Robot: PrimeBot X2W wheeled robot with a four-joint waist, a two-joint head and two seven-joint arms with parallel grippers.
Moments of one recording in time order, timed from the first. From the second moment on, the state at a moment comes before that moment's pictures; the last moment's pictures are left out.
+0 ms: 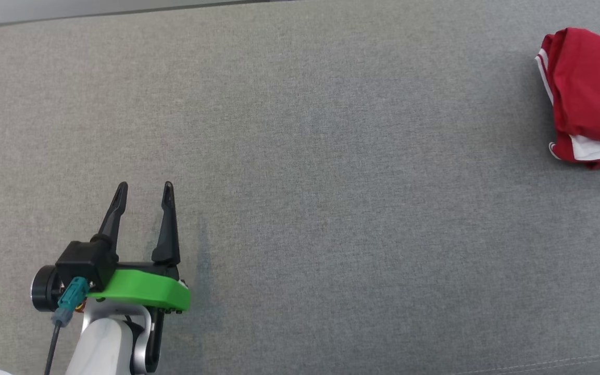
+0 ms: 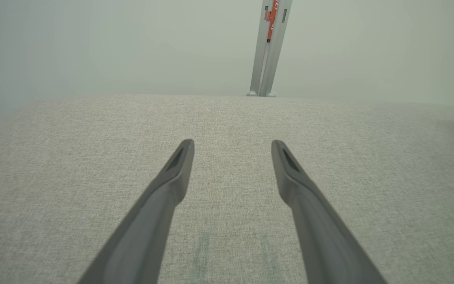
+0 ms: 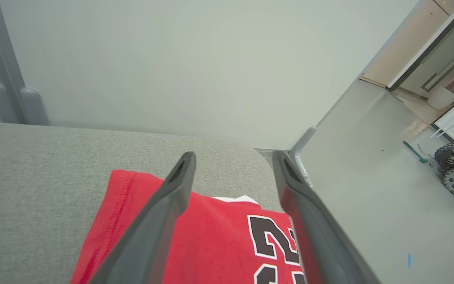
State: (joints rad) left arm -0.19 0.12 -0.16 0.16 -0.28 -0.01 -0.21; right arm -0.97 -0.37 -0.32 0.93 -0.30 0.13 -0.06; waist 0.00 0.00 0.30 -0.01
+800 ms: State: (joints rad) left arm -0.11 0.06 -0.08 0.34 -0.33 0.03 -0.26; right arm -0.52 -0.08 -0.07 0.64 0.02 0.13 -0.26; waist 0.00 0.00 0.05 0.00
